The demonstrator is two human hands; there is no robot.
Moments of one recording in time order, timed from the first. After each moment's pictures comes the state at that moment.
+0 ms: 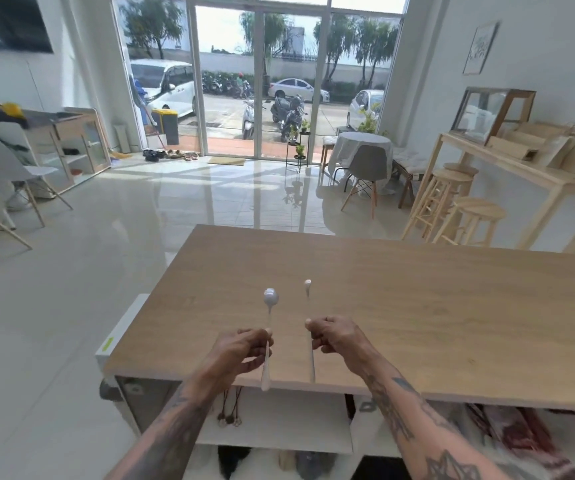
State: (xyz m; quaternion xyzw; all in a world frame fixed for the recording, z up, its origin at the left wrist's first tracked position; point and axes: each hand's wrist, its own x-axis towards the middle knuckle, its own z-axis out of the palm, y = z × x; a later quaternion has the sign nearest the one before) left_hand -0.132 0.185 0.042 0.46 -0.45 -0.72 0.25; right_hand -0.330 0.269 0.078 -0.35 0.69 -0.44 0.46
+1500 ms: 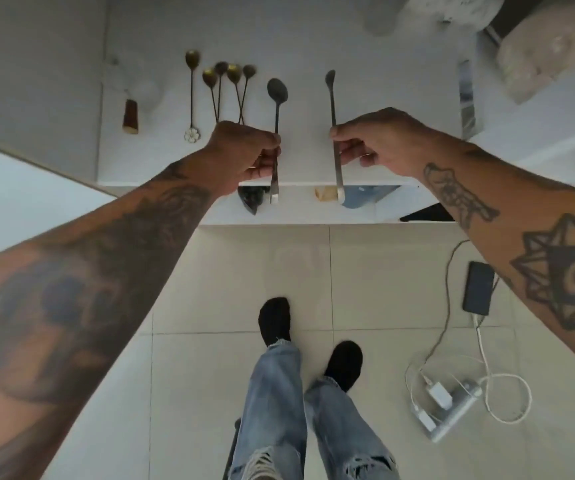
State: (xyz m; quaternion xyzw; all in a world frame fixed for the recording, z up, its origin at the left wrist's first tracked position) left_hand -0.142 0.108 -0.344 0.60 -0.43 -0.67 0.07; right_hand -0.338 0.188 -0.341 -0.24 0.75 -0.27 0.55
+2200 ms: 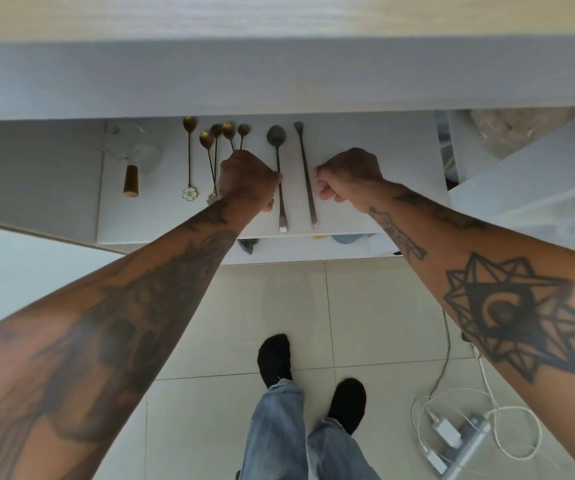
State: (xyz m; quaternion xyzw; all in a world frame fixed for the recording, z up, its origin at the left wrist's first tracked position) left_hand -0.181 0.079 -0.352 0.63 -0.63 -0.47 0.02; right_hand -0.319 0.141 -0.352 -0.22 0.86 -0.20 0.41
